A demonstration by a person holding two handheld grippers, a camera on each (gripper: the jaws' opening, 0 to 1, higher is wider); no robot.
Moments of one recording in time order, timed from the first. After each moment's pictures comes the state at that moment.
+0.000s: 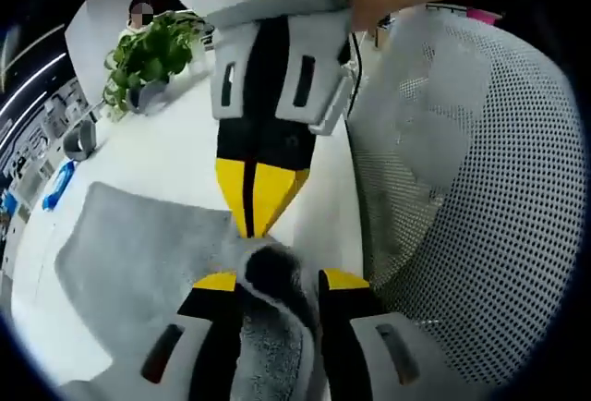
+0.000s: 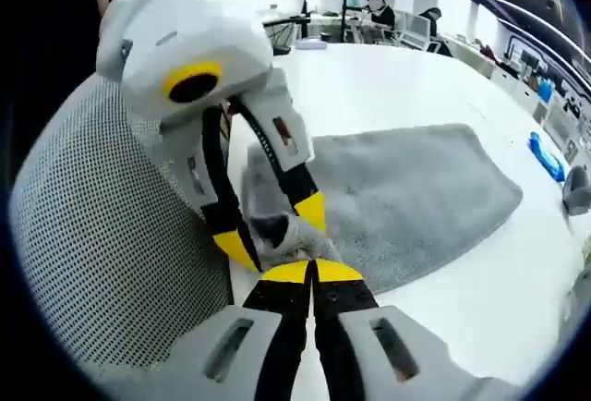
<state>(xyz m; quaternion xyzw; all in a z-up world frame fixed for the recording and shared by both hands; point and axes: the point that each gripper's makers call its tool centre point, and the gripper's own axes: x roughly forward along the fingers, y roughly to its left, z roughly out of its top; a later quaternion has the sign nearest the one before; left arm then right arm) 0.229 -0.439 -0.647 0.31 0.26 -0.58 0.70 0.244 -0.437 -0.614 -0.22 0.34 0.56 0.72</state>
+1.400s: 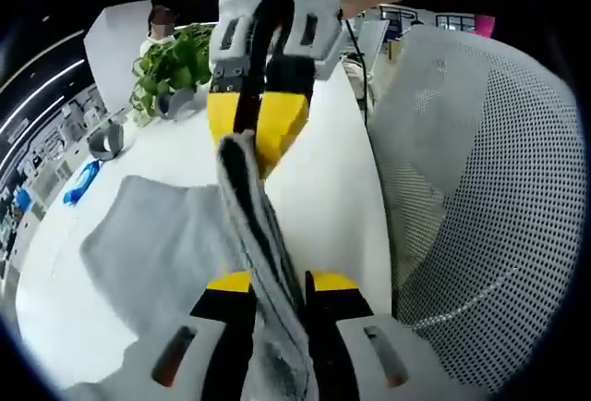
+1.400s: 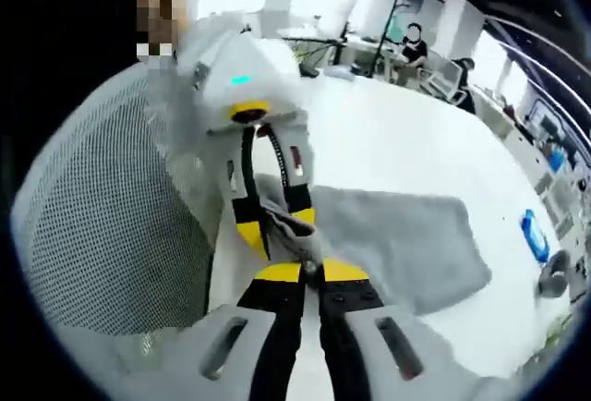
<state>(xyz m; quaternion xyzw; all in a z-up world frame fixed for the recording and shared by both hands) 0.256 -0.393 -0.630 0.30 0.23 -0.56 0.74 0.269 -0.419 -0.564 -0.27 0.25 0.60 0.71</state>
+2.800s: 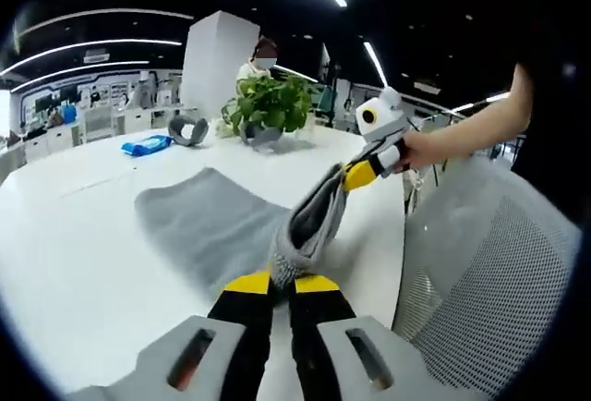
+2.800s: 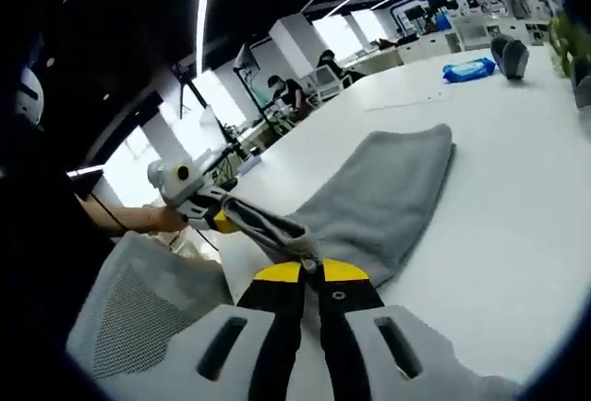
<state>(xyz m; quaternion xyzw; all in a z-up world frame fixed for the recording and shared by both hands) 0.290 -0.337 -0.581 0.03 0.21 -0.49 0.85 0.293 -0.478 -0.568 0.16 0.31 0.48 0.81</state>
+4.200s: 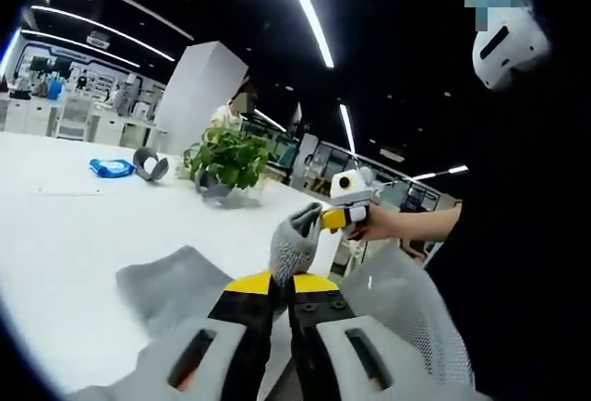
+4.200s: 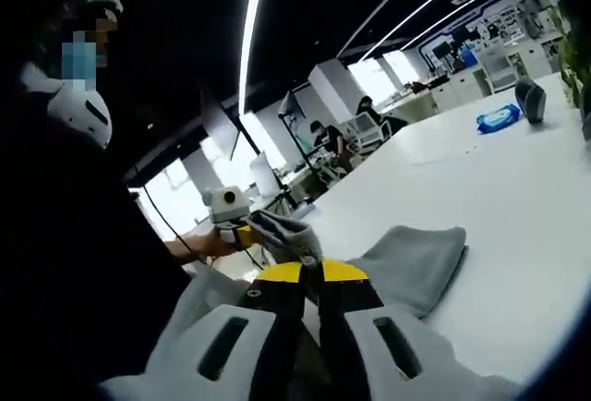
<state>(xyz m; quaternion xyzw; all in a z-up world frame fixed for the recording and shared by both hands) 0.230 -0.344 -0.470 -0.13 0.15 -0.56 0.80 0.232 -0.480 -0.461 0.21 0.20 0.53 0.80</state>
